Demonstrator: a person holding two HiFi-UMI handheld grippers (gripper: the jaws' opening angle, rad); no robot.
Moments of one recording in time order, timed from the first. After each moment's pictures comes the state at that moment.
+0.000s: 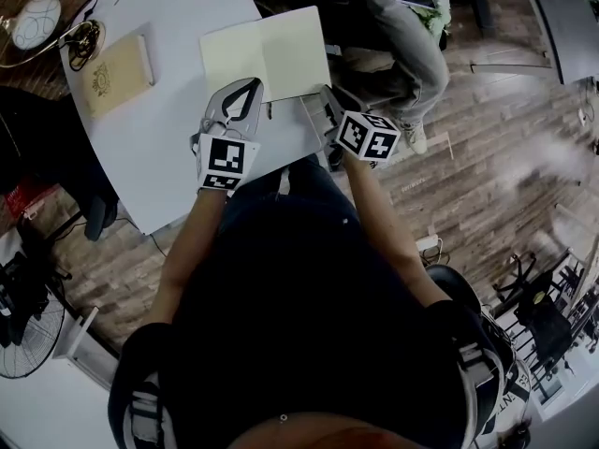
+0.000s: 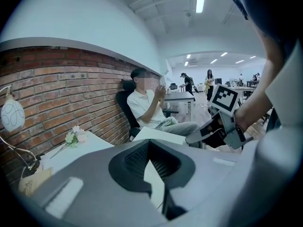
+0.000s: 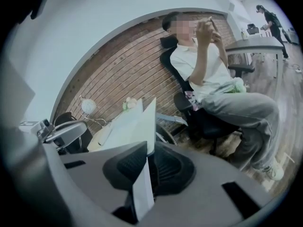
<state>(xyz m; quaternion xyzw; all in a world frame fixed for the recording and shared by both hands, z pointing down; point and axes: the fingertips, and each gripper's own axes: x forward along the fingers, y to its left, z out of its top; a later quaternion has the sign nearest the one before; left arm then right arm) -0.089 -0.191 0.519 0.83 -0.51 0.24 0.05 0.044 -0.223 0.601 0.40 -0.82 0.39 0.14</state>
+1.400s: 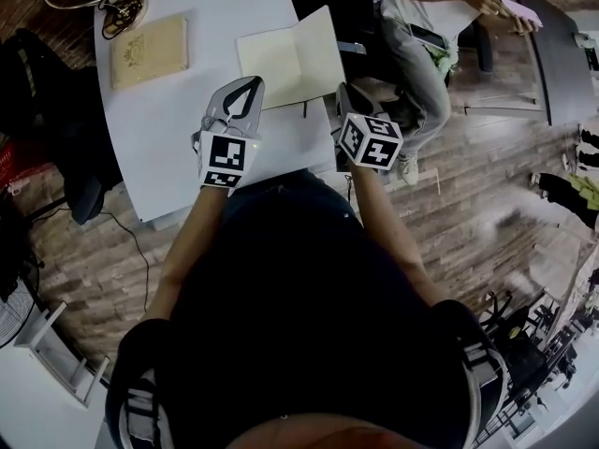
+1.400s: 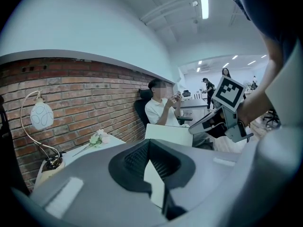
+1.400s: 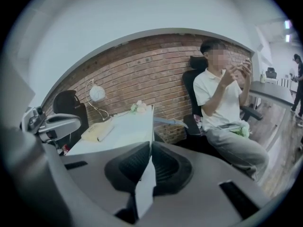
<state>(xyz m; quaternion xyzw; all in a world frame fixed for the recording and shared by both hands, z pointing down) -0.159 -0.162 0.472 0.79 -0.58 0.19 0.02 -0.008 -0.228 0.526 0.42 -0.86 0.23 0.20</state>
